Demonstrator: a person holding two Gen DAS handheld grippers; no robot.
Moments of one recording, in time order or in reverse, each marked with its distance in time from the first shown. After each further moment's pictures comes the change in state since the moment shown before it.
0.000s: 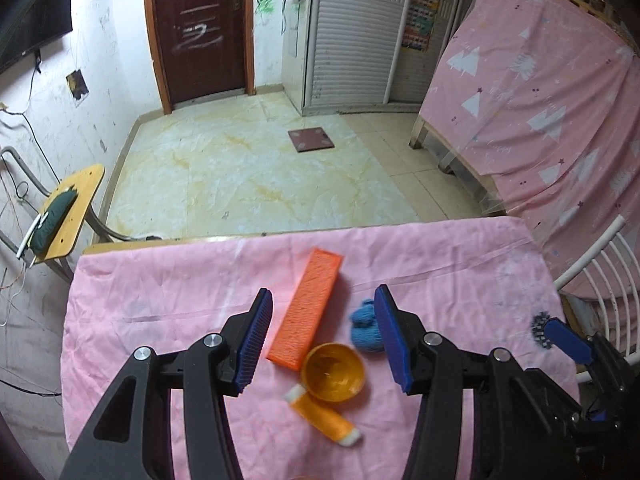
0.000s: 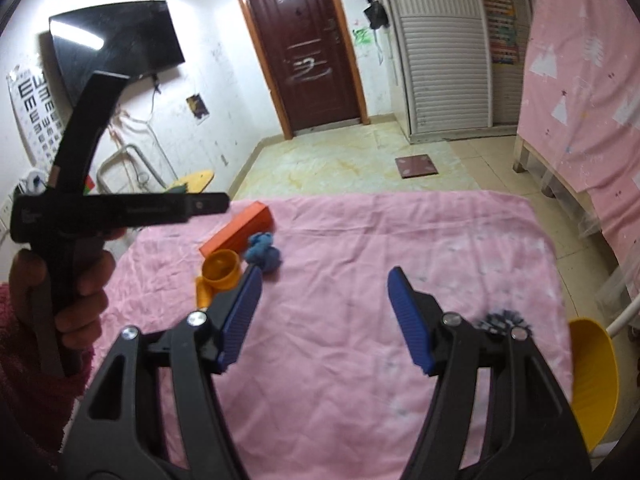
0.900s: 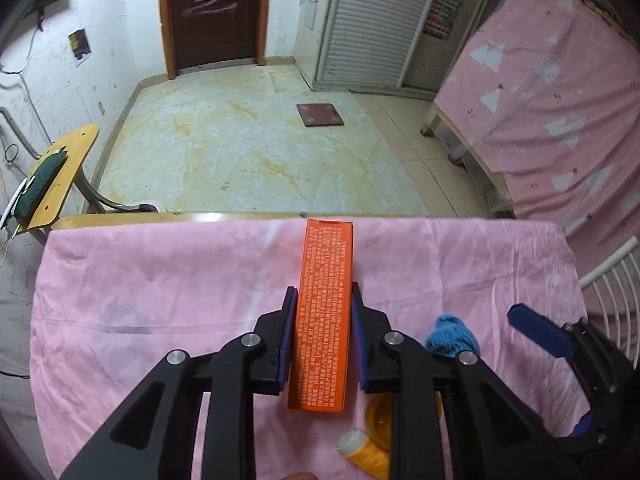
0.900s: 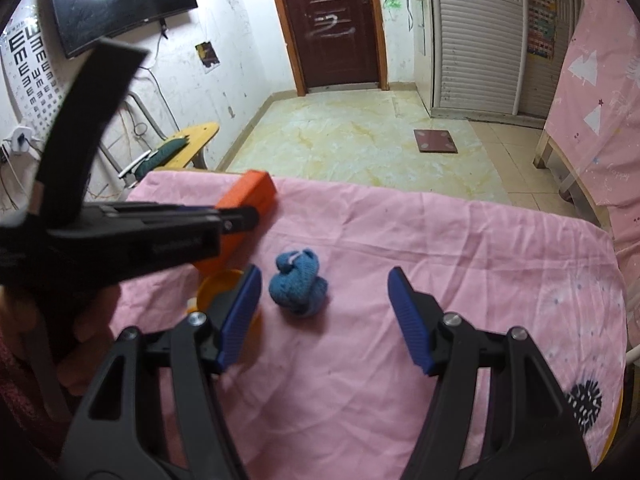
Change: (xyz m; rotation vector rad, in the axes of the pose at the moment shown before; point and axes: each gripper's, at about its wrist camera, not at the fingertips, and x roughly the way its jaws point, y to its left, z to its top) left arm 0.054 0.049 -0.001 -0.092 0.069 -0.022; right arm 0.094 0.045 0.030 -0.094 0.155 -0.009
